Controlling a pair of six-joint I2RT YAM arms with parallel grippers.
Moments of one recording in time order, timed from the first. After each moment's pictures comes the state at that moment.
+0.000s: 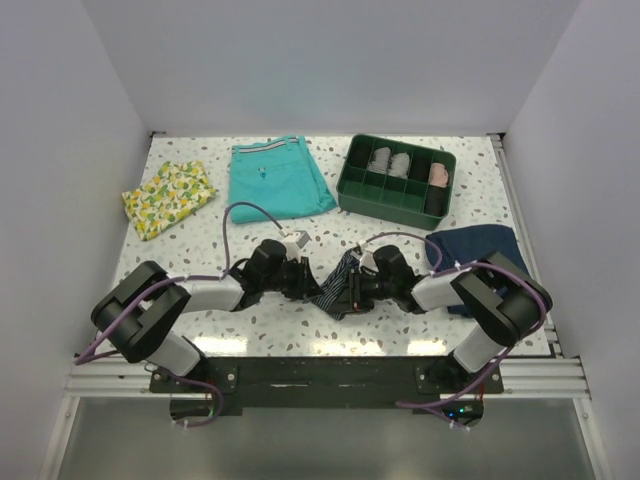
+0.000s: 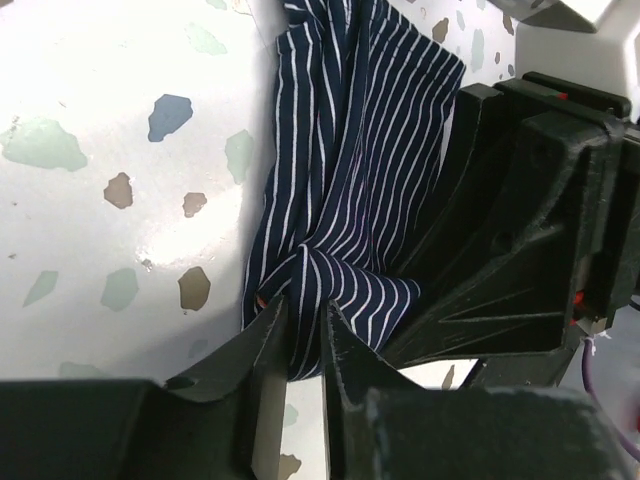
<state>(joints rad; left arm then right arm) -0.69 1.51 0.50 0.36 0.34 -0.63 0.65 1.63 0.43 0.49 -0.64 0.84</state>
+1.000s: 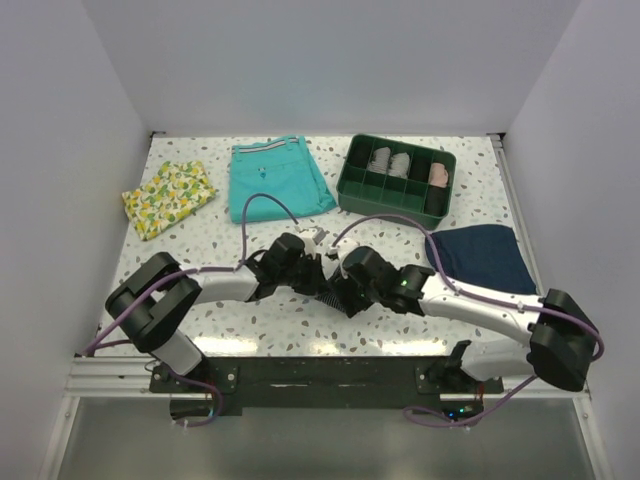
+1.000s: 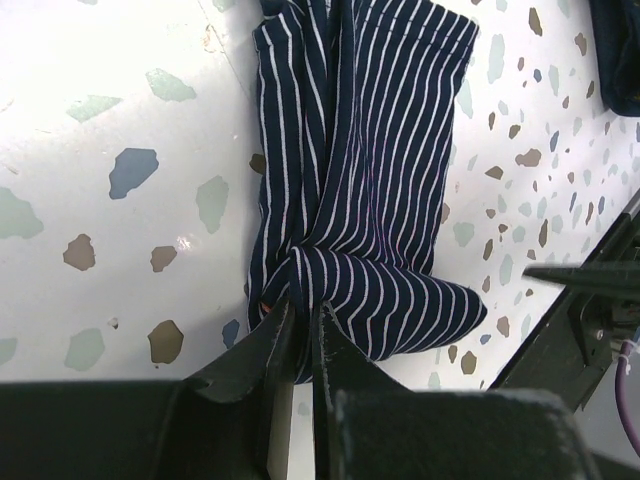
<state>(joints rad) -0.77 1.60 0.65 0.22 0.25 -0.59 0.98 1.26 0.77 -0.43 0.14 0.27</state>
